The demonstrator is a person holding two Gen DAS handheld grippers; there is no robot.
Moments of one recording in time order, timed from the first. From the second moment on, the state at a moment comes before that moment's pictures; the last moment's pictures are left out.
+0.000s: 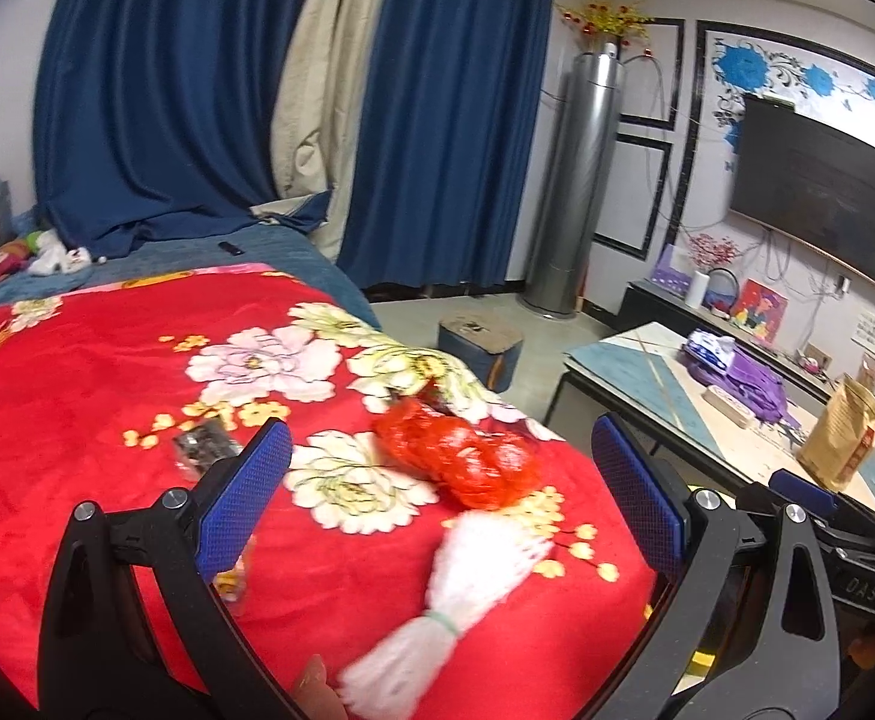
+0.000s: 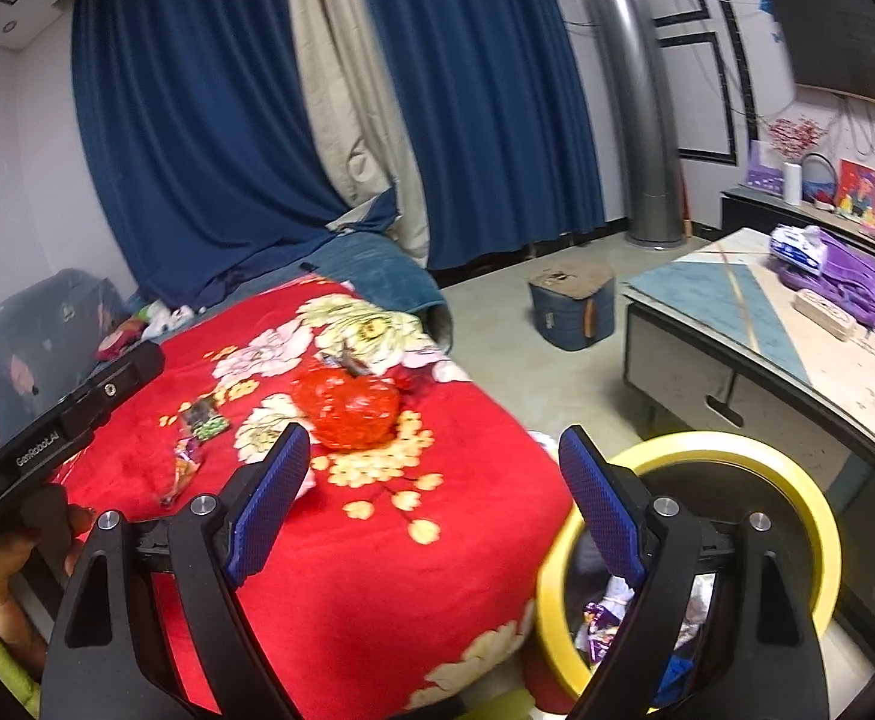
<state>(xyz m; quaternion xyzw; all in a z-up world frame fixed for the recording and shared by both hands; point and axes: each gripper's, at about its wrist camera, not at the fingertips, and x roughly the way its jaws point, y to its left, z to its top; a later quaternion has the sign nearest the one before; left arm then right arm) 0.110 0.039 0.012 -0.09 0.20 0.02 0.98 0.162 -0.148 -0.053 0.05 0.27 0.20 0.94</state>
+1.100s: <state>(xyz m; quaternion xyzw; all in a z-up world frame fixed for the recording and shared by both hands) 0.136 0.137 -0.075 -0.19 0.36 0.07 0.91 0.304 -0.049 -0.121 0.07 0.43 0.24 0.87</state>
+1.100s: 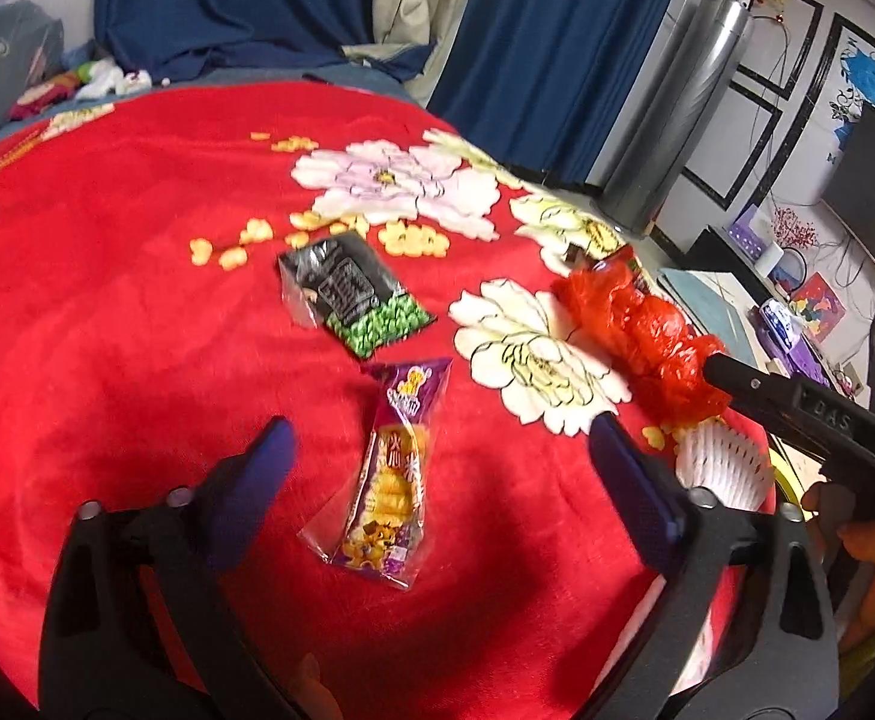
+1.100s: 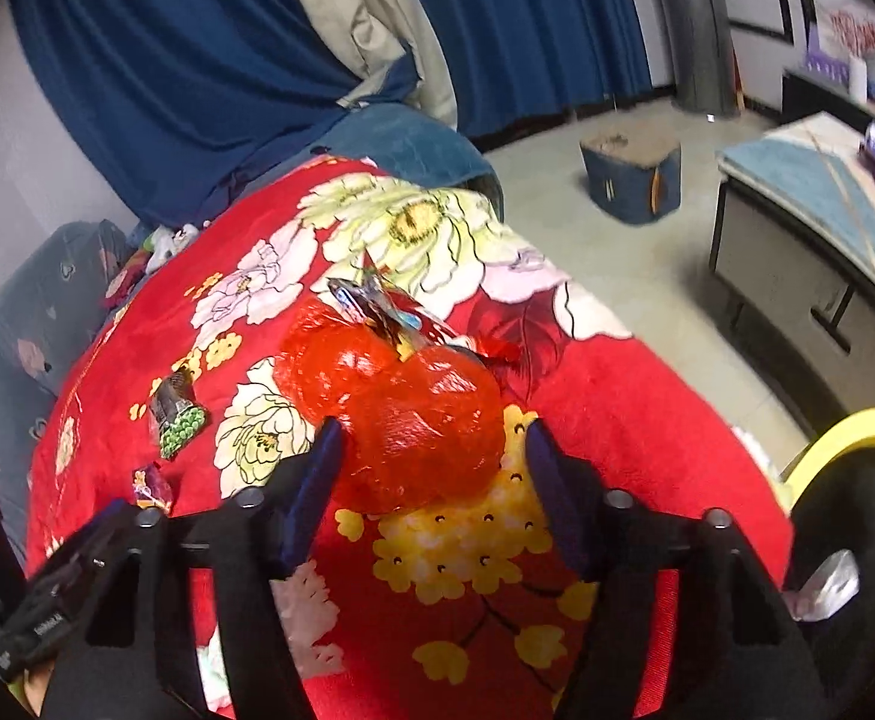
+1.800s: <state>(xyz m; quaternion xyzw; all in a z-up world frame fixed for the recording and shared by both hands) 0.136 0.134 -0.077 -0.20 0.37 0.05 0.91 0.291 -0.054 -0.094 0.10 0.40 0.28 0.87</state>
